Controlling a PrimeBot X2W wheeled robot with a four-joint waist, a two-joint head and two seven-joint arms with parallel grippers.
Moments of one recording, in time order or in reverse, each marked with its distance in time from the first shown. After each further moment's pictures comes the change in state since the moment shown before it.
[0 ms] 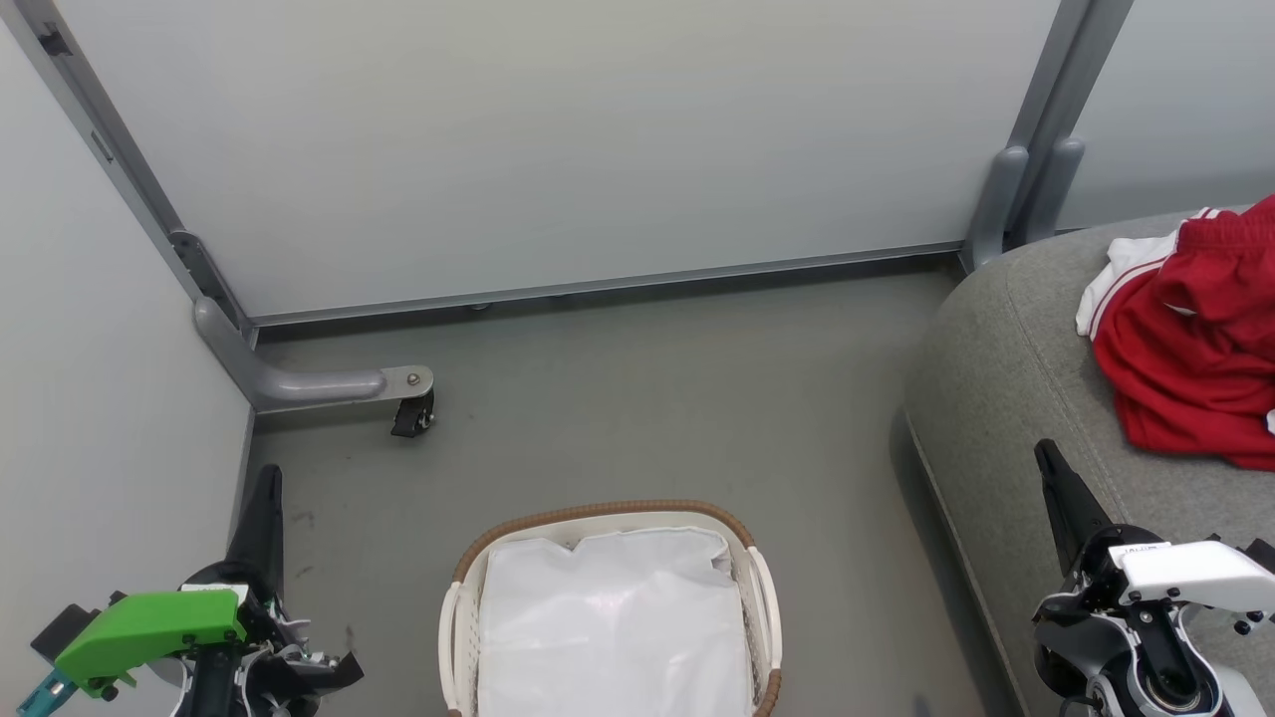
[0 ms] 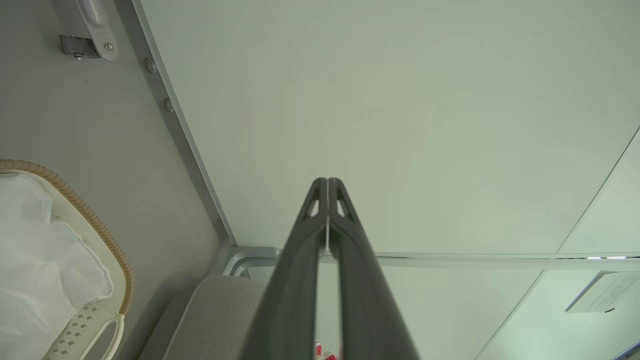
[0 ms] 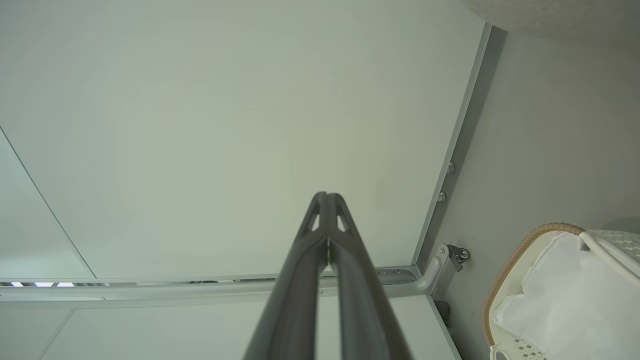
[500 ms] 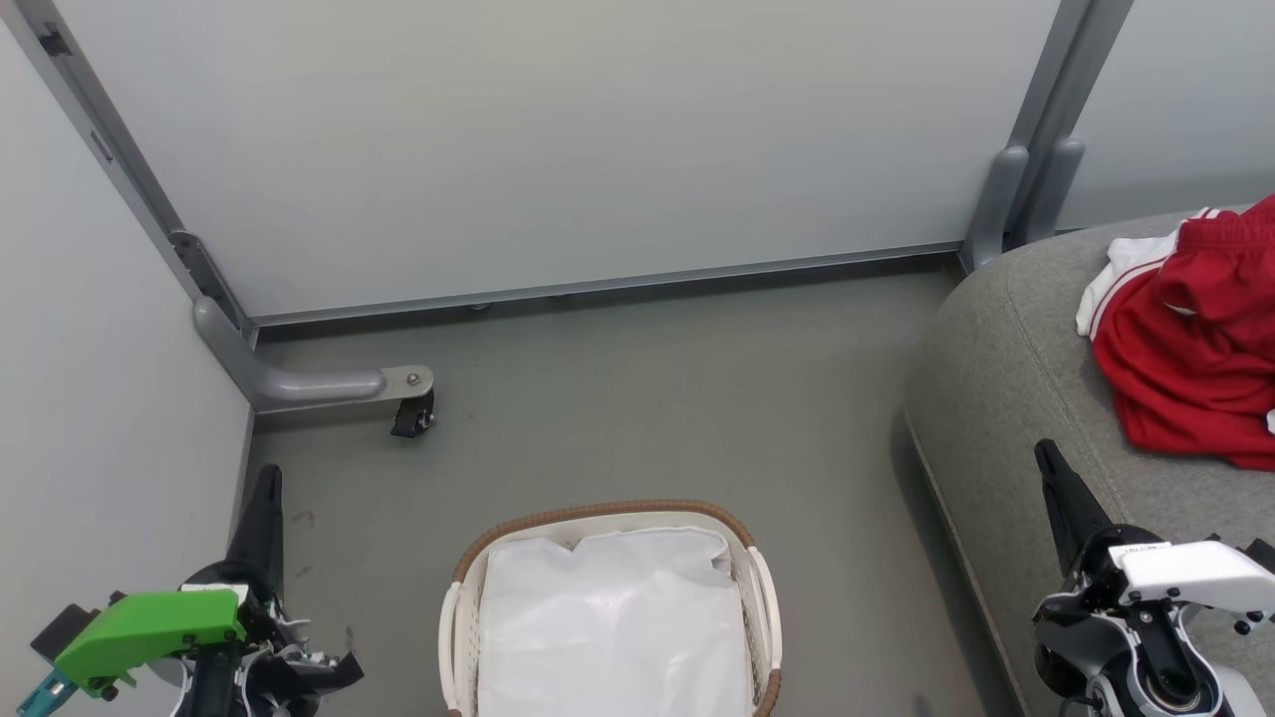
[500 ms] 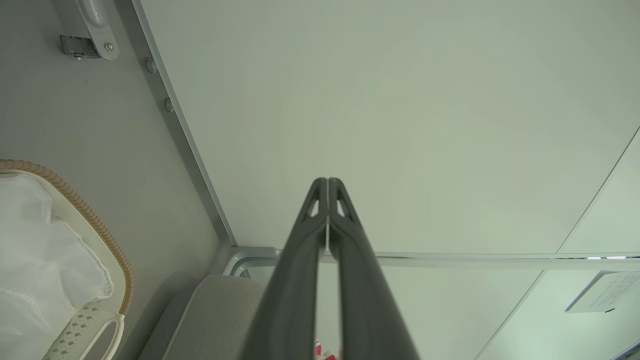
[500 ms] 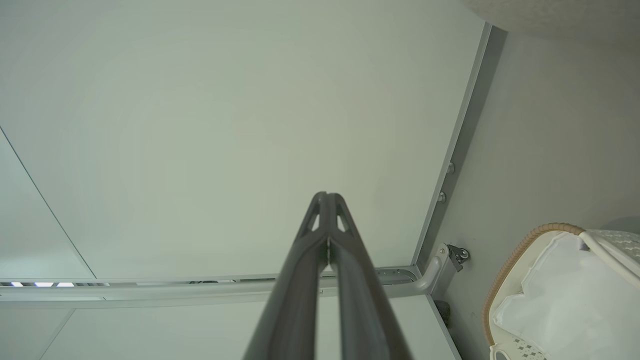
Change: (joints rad) left arm 0.000 0.000 0.000 0.000 0.000 0.000 0.000; right arm 0.000 0.000 0.000 0.000 0.000 0.000 0.000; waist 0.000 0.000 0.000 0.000
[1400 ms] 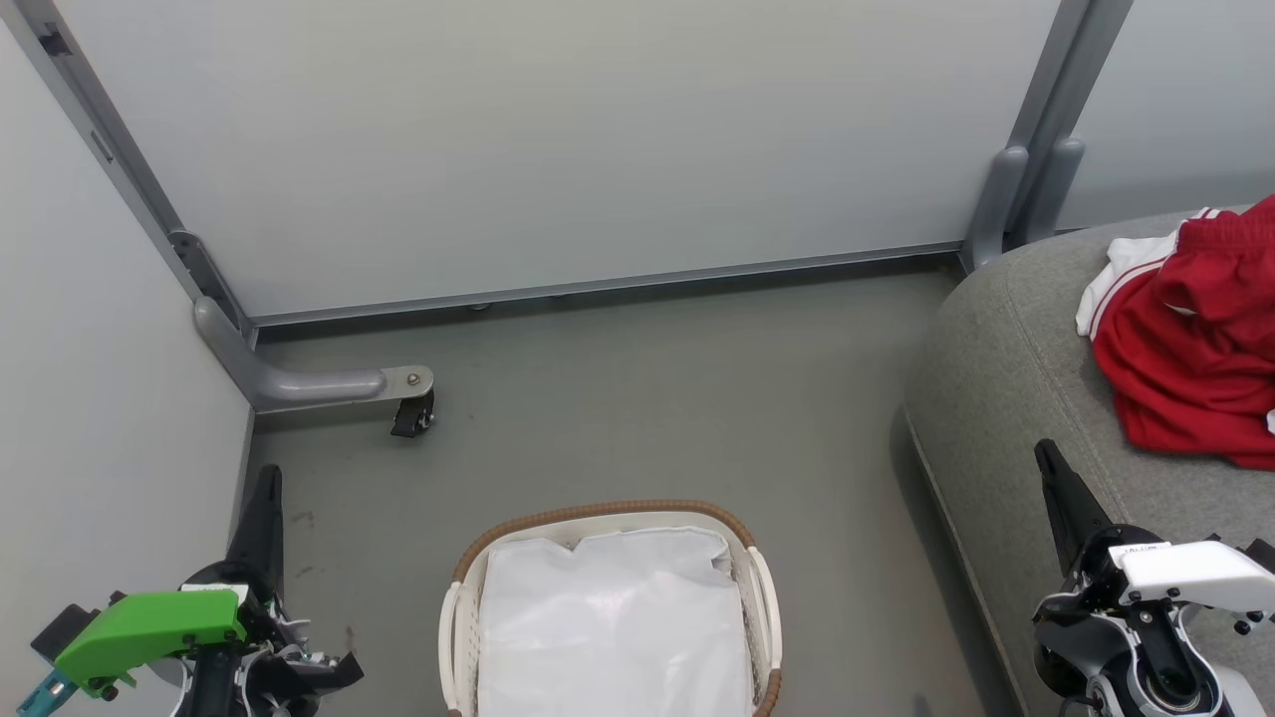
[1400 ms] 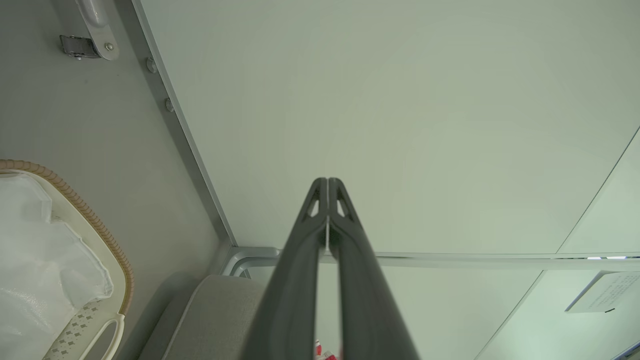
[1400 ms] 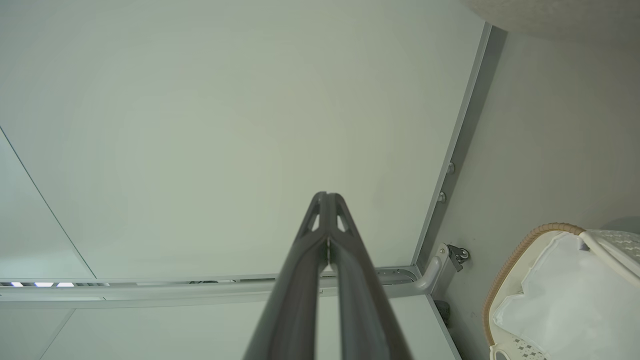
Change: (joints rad) left arm 0.000 0.000 0.000 0.000 0.000 0.000 0.000; right arm 0.000 0.000 0.000 0.000 0.000 0.000 0.000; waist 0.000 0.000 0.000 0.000
